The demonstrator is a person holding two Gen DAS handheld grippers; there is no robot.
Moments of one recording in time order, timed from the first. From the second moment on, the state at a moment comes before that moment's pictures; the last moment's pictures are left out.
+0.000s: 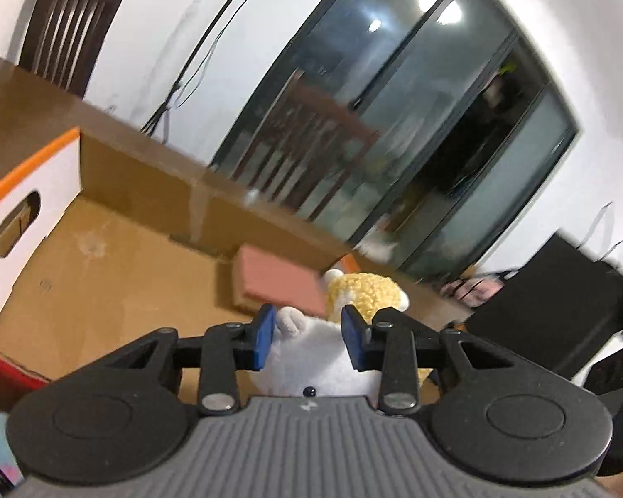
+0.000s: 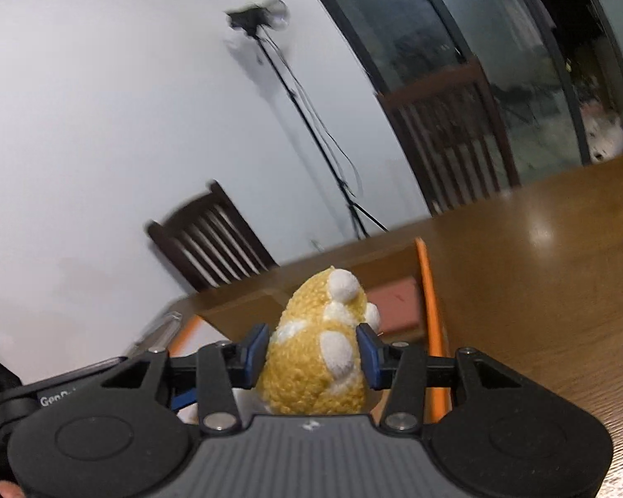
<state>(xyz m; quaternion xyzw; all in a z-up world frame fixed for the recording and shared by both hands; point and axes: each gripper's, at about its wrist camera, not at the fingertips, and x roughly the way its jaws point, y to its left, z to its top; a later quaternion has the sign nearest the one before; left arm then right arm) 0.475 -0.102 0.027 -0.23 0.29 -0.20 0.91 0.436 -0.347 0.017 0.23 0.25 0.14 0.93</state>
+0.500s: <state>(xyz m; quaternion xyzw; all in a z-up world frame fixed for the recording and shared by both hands) 0.460 -0.103 0.026 -0.20 0.28 -0.18 0.92 0.436 -0.320 0.010 0.14 0.24 0.10 0.96</state>
